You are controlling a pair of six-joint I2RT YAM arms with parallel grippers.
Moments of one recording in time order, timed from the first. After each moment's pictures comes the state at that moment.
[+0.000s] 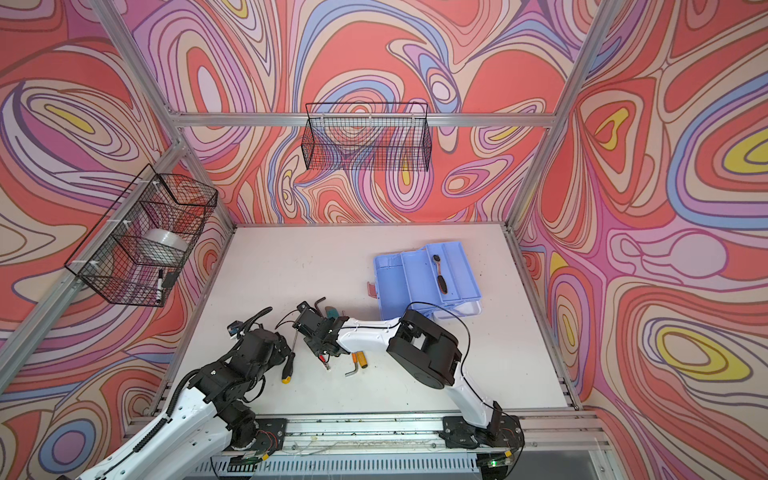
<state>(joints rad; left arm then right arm) -0.52 0.64 0.39 -0.73 -0.45 -1.07 1.10 2.17 1.48 -0.30 0.24 0.31</state>
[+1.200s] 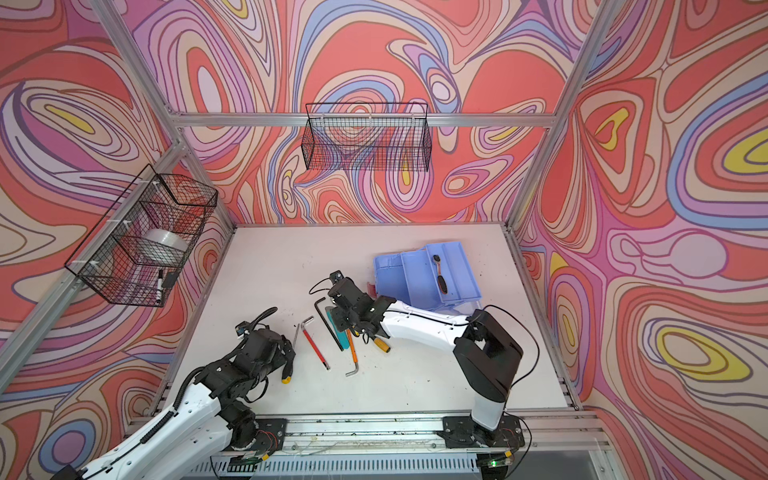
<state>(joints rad) -0.52 0.70 0.37 -0.69 -0.37 -1.03 0.92 1.73 1.24 -0.31 0.16 0.34</state>
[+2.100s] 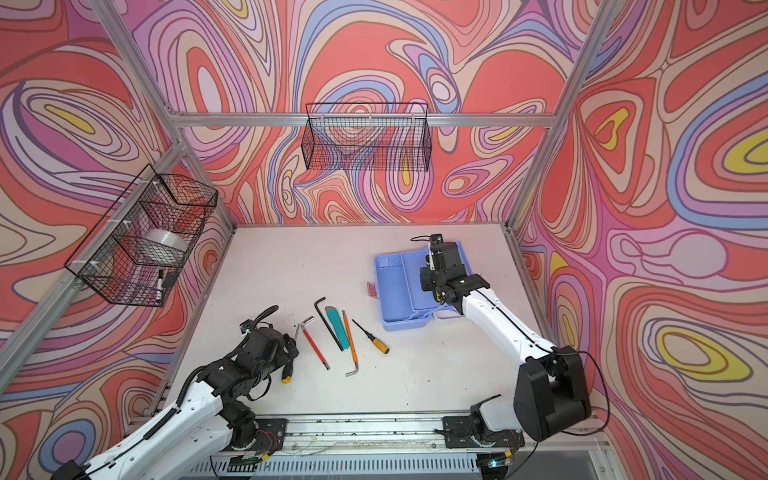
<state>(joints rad) -0.52 0.72 0.37 -0.64 -0.33 -1.02 0.29 1.39 1.06 -0.40 0.12 0.13</state>
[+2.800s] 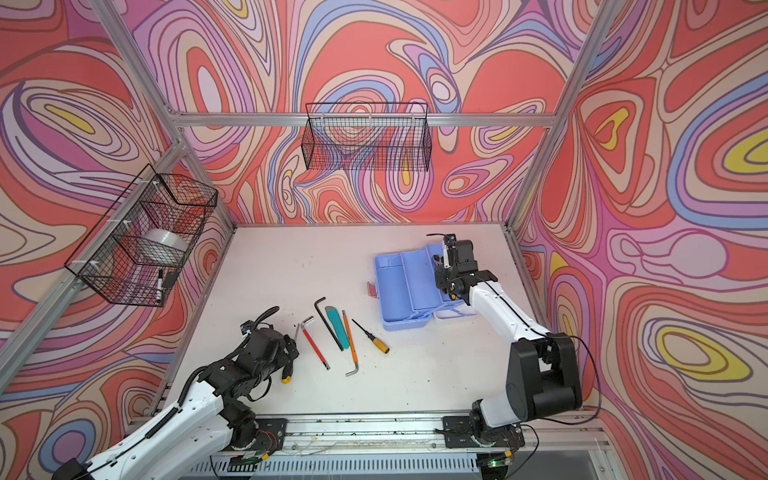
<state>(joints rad) -0.52 0.72 0.35 -0.63 -0.33 -1.02 0.16 1.49 1.06 -0.37 0.10 0.04</state>
